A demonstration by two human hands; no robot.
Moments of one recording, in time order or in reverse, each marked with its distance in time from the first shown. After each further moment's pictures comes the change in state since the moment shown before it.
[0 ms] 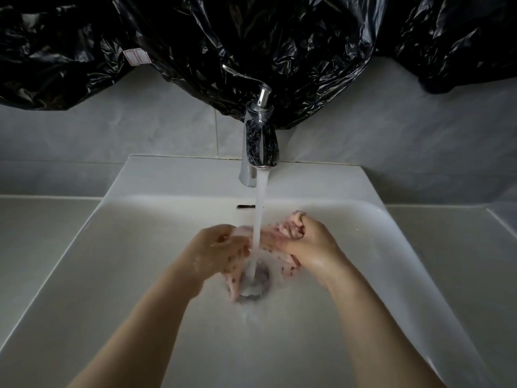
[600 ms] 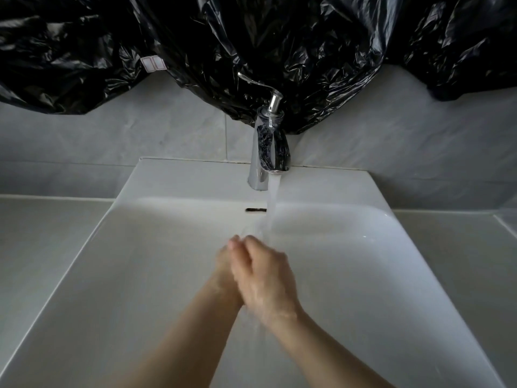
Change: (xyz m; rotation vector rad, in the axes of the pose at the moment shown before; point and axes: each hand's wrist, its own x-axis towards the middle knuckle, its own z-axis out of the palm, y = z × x) left_hand -0.010 0.010 0.035 -0.783 -0.003 -0.257; right_hand -0.032 -0.006 0.081 -0.605 0.150 -0.254
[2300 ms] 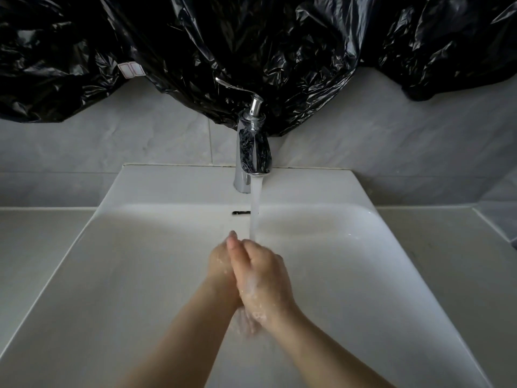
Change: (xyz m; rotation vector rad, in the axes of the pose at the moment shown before) left_hand -0.011 -0.001 0.024 0.100 0.090 0.106; right_hand 0.002 0.008 -0.017 0.162 0.009 0.137
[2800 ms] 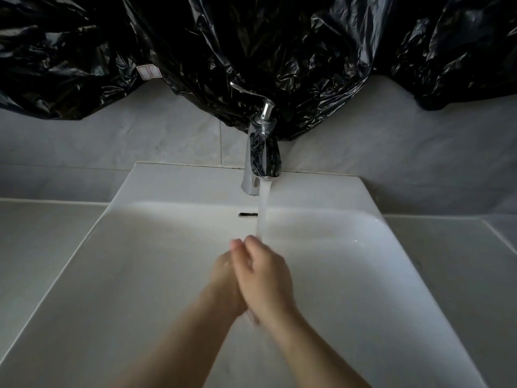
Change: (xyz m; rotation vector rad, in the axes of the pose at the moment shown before) left_hand 0.011 -0.010 -0.019 -0.053 -0.085 -0.070; right_hand 0.001 0.007 0.012 -0.016 0.032 -0.058
